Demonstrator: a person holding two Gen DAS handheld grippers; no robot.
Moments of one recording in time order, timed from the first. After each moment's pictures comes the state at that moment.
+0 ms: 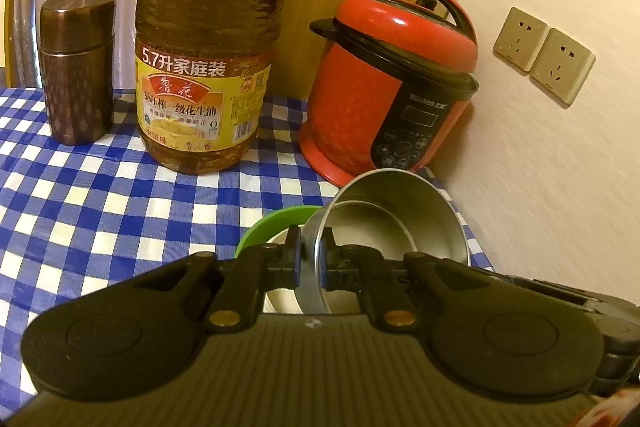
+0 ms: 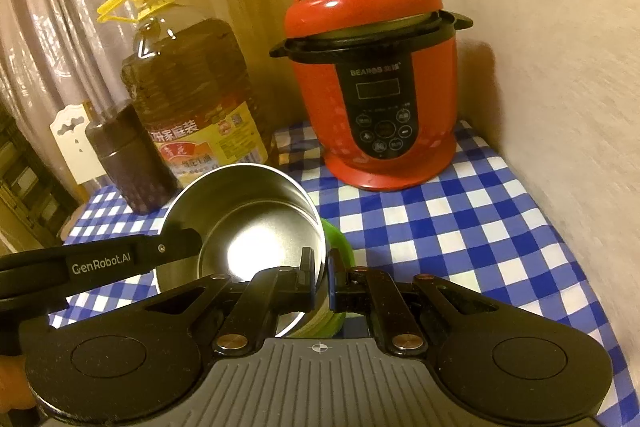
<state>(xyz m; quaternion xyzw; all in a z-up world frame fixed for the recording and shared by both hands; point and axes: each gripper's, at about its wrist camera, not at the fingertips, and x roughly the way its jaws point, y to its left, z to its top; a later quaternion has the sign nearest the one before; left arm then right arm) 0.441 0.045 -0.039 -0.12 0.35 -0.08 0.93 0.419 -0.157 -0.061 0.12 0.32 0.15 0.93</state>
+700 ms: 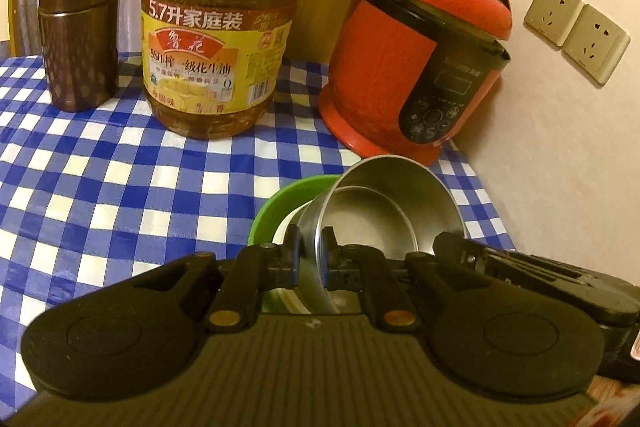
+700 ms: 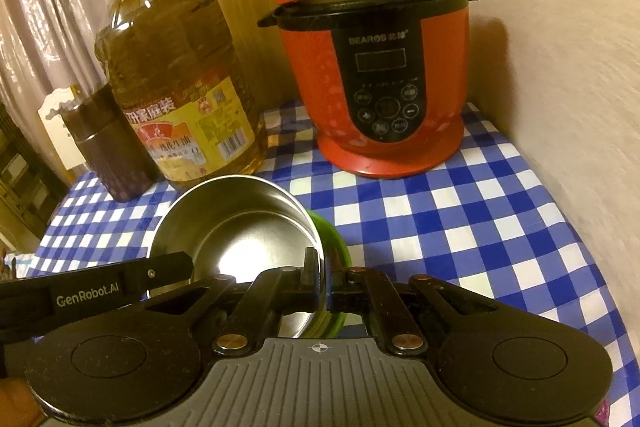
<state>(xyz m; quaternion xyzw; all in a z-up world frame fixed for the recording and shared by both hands) 0.459 0.051 -0.065 -0.12 0.40 -0.06 0.91 0.453 -0.147 -0.086 0.11 0.35 0.15 0.92</state>
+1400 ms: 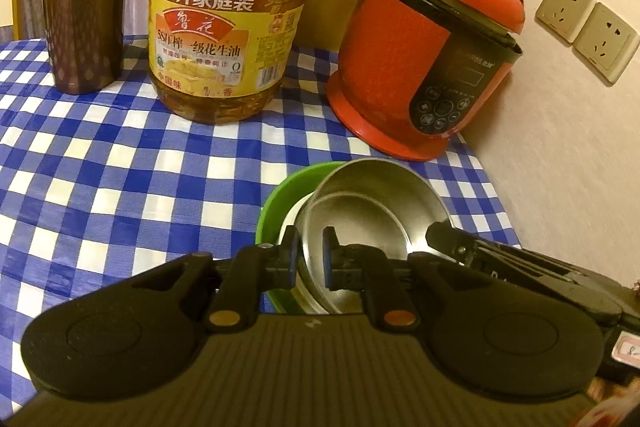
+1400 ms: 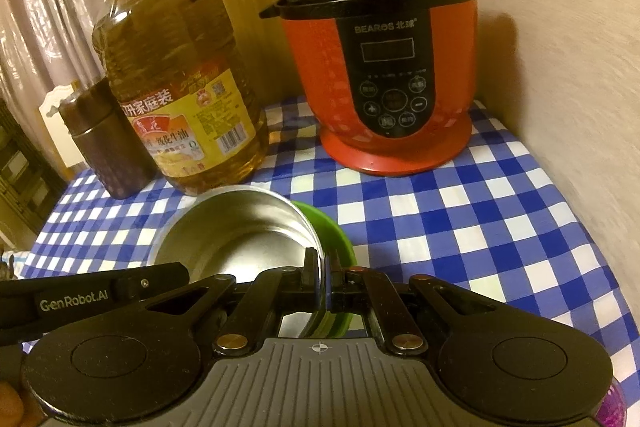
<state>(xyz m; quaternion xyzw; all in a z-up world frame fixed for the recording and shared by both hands) 0.461 0.055 -0.071 -0.13 0.42 -0.05 0.90 0.460 -0.140 -0.099 0.10 0.34 0.15 0.92</state>
